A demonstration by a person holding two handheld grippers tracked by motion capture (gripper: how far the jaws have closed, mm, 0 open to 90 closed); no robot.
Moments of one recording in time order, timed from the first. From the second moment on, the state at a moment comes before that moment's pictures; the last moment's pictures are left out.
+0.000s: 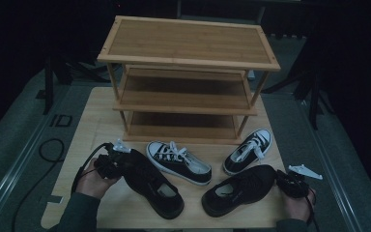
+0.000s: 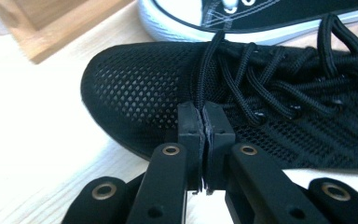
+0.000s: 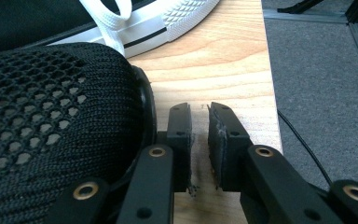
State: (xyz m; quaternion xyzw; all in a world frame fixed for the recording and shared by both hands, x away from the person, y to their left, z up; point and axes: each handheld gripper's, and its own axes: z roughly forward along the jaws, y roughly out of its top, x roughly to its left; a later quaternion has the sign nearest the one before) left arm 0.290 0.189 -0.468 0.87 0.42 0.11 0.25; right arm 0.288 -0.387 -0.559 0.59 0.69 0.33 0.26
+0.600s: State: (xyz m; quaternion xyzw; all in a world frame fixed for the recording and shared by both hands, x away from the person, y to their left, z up) left arm 0.324 0.210 -0.460 0.86 0.45 0.12 0.22; right arm 0.288 -0.387 -0.559 0.59 0.69 0.33 0.26
